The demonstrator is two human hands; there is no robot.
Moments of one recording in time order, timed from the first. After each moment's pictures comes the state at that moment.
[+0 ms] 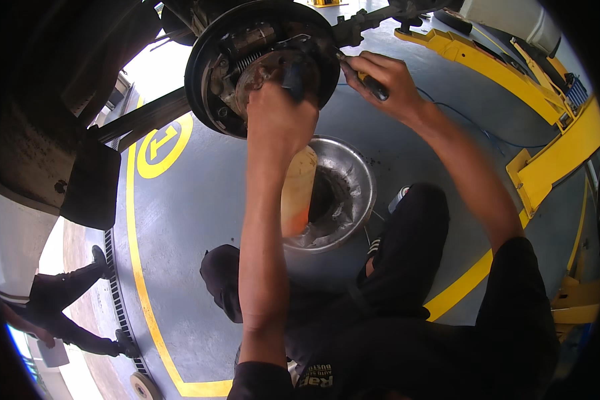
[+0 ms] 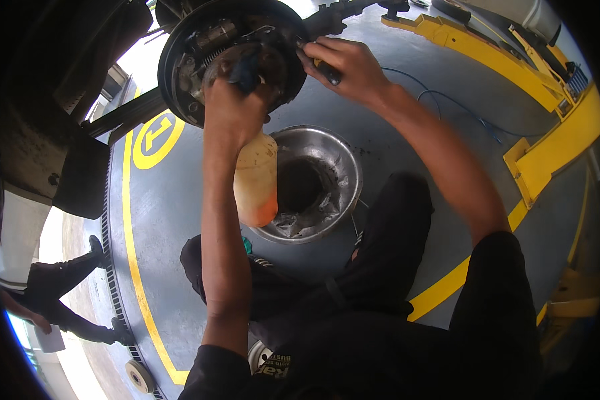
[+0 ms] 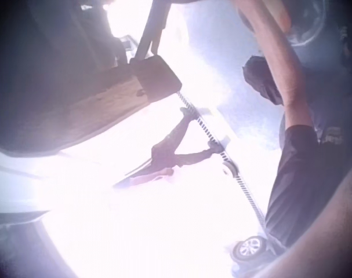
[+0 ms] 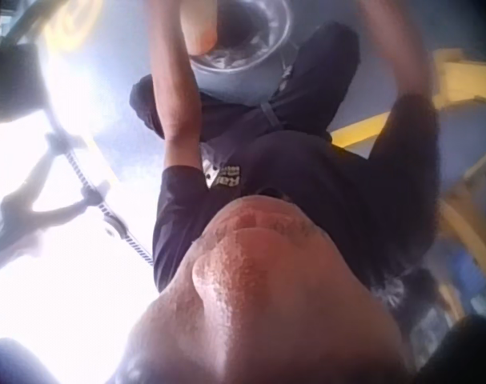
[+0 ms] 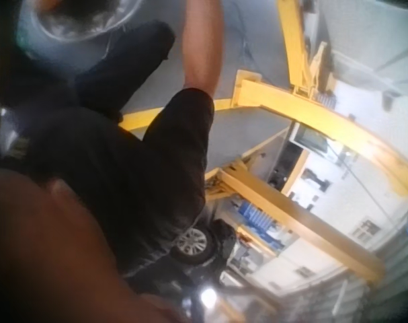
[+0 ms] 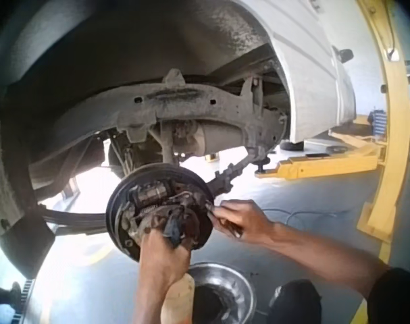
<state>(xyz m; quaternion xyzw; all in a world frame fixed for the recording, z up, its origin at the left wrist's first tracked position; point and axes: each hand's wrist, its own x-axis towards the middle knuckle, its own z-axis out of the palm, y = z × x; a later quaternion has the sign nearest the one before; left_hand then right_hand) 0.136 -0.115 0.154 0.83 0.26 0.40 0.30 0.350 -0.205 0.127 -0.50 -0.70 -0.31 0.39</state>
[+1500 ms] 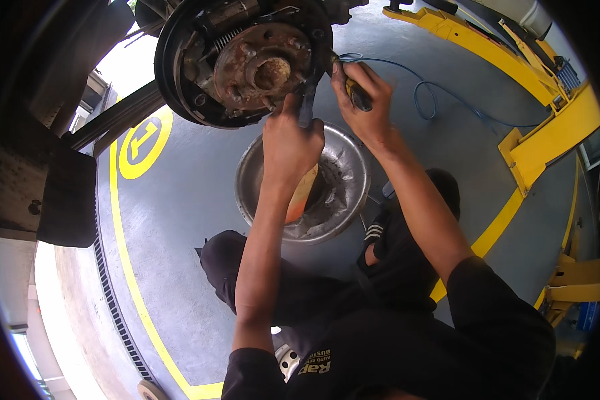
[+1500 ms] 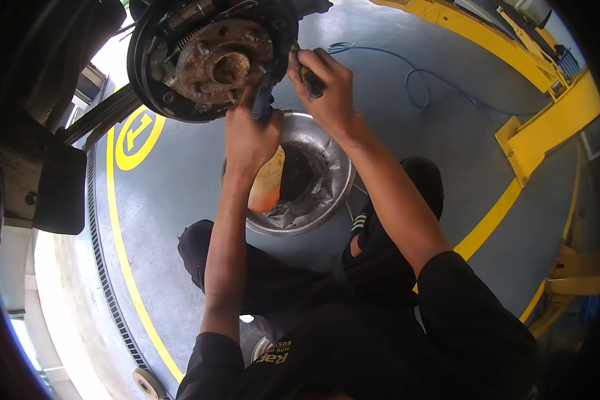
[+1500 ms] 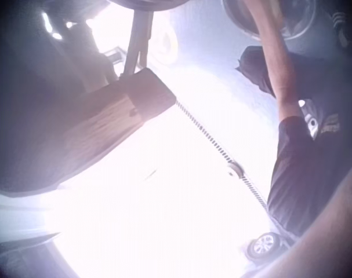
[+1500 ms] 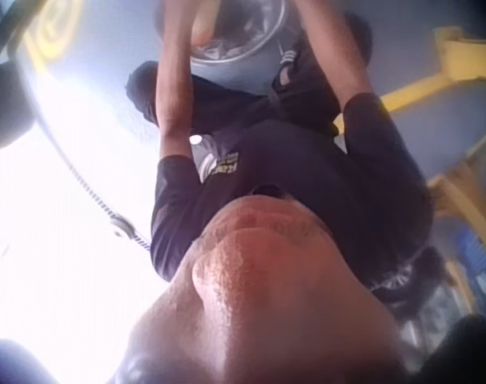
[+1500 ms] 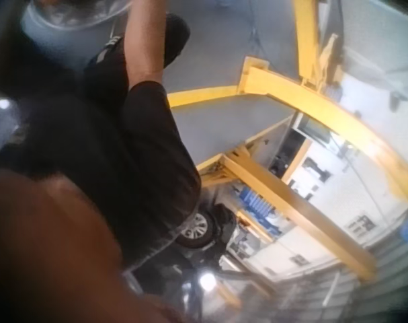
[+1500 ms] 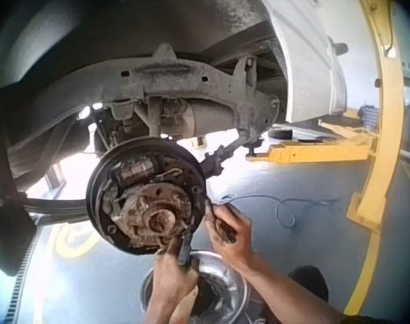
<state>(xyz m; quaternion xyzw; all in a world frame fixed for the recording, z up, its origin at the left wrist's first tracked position) 0.146 -0.105 0.044 0.84 0.17 0.41 0.31 0.294 -0.185 0.051 -0.55 -0.51 -0.30 0.59</state>
